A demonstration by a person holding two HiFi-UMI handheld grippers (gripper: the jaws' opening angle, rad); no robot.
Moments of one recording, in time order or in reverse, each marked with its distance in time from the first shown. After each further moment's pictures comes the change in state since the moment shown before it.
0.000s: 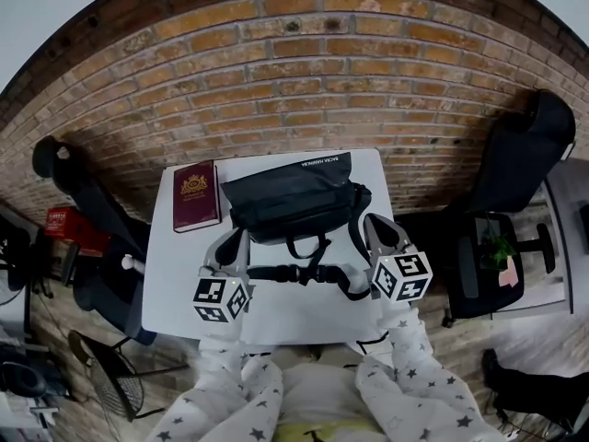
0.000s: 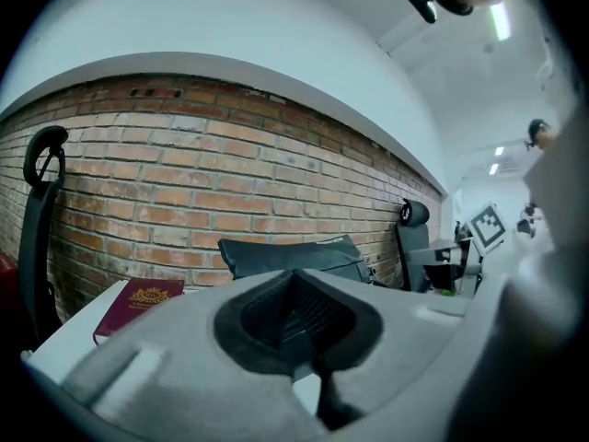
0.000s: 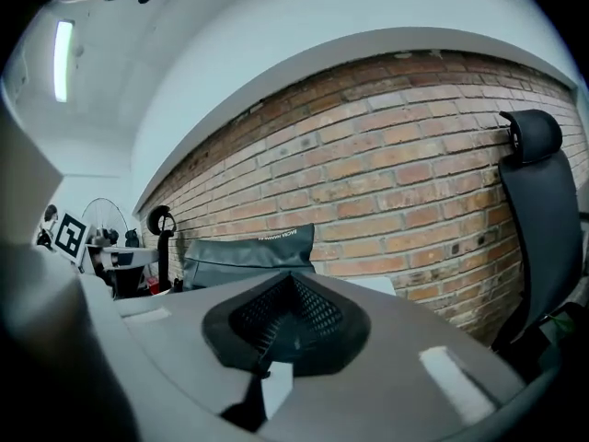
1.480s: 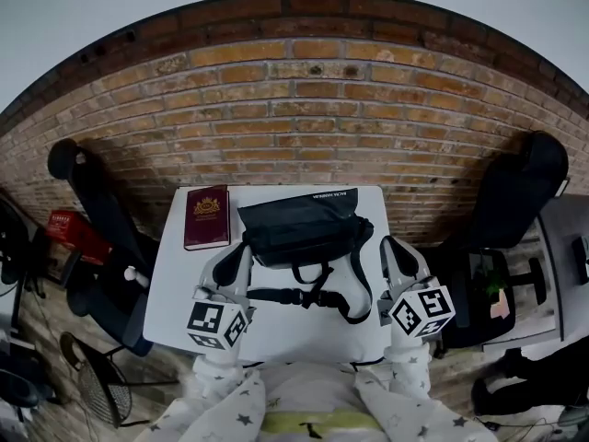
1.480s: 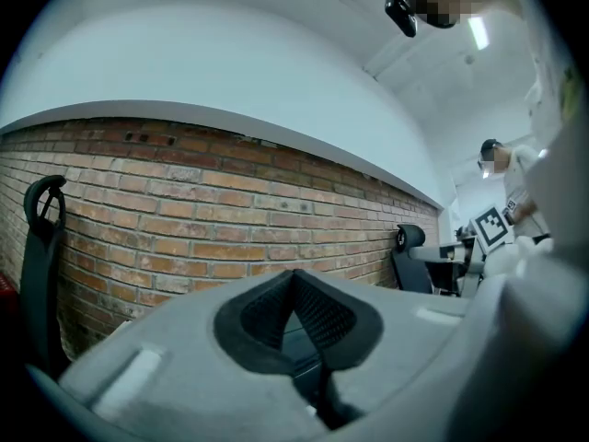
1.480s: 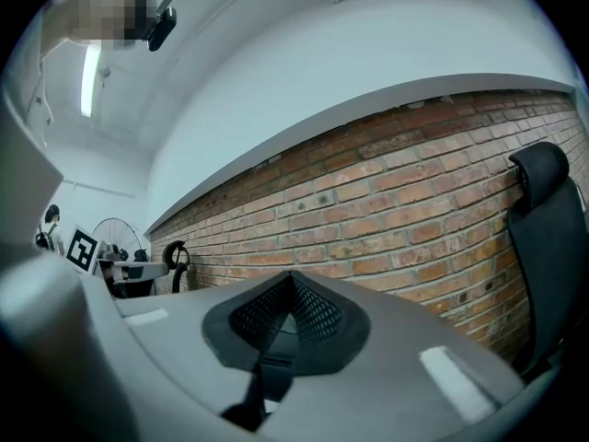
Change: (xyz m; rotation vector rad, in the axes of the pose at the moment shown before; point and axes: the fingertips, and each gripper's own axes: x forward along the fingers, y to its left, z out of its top) left arm -0.044 -0.015 0.094 0.051 -0.150 -0.006; right arm -0.053 0.036 0.107 -0.034 -0.206 0.068
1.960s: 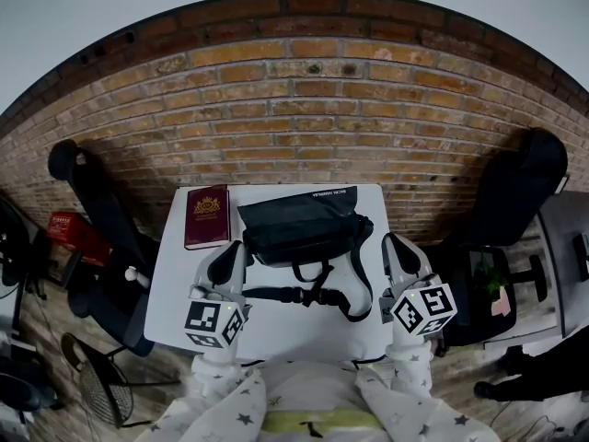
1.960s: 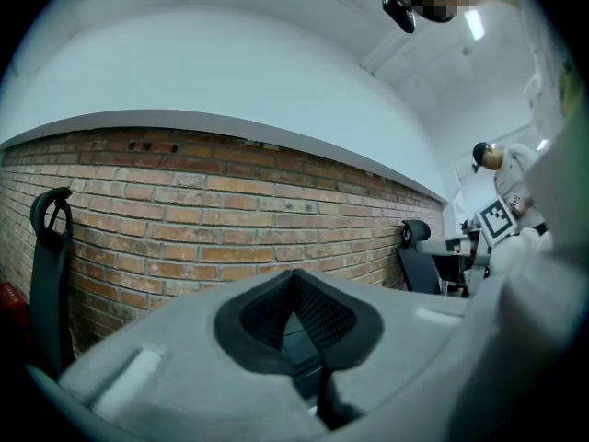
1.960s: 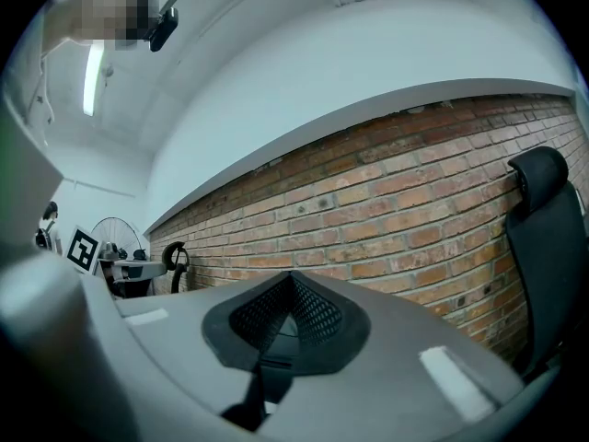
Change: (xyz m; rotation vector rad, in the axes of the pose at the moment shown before) left arm -0.007 0.010 0.003 0.031 0.000 0.037; right arm -0.004 0.000 0.005 -0.012 -0.015 -0.003
